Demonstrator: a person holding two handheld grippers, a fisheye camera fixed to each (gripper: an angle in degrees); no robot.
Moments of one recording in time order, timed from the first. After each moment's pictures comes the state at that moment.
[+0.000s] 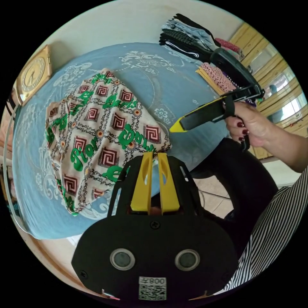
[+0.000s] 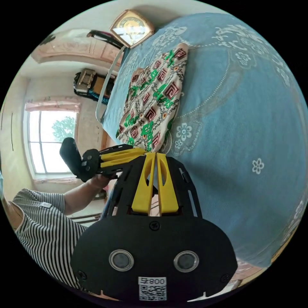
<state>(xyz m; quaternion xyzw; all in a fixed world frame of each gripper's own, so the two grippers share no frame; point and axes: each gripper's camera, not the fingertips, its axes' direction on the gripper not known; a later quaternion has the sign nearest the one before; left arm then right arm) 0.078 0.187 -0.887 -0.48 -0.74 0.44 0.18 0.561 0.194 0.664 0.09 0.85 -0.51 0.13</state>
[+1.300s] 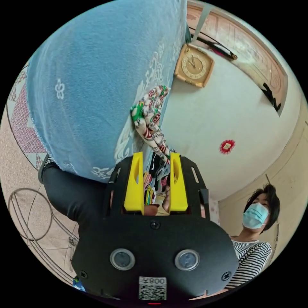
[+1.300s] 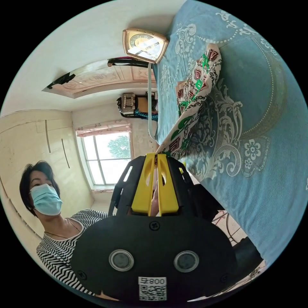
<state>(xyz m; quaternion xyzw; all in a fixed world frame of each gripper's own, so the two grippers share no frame) 0.298 0.026 -1.062 -0.08 -0.48 0.18 0.86 0.485 0.287 0.562 -0.01 0.74 -0.54 0.40</state>
